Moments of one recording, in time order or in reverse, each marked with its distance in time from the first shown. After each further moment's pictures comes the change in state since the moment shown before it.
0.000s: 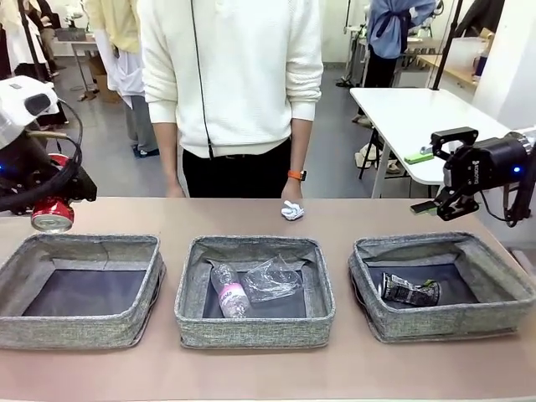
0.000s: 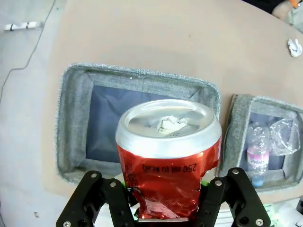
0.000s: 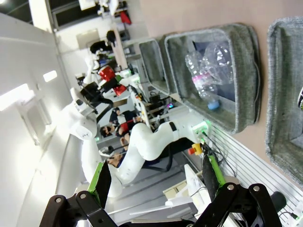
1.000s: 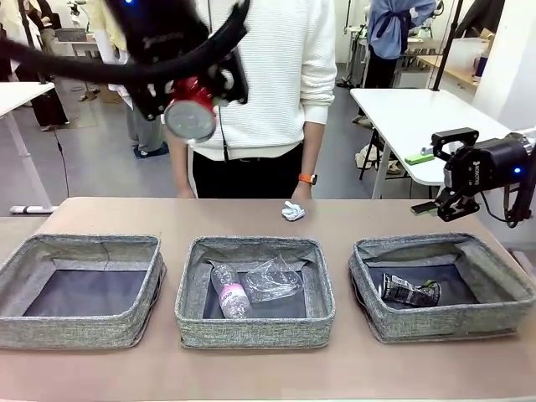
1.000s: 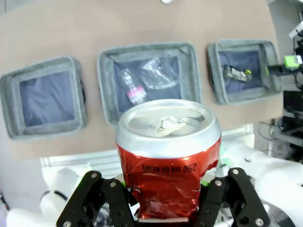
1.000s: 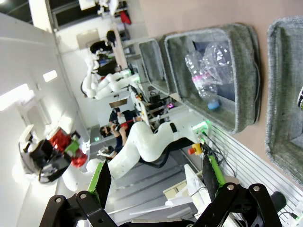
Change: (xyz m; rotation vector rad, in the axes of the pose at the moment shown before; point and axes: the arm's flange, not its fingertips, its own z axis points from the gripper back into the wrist) left arm -0.041 -0.255 0.189 -0.160 0.129 -0.224; right arm 0.000 0.000 0.000 0.000 0.000 0.000
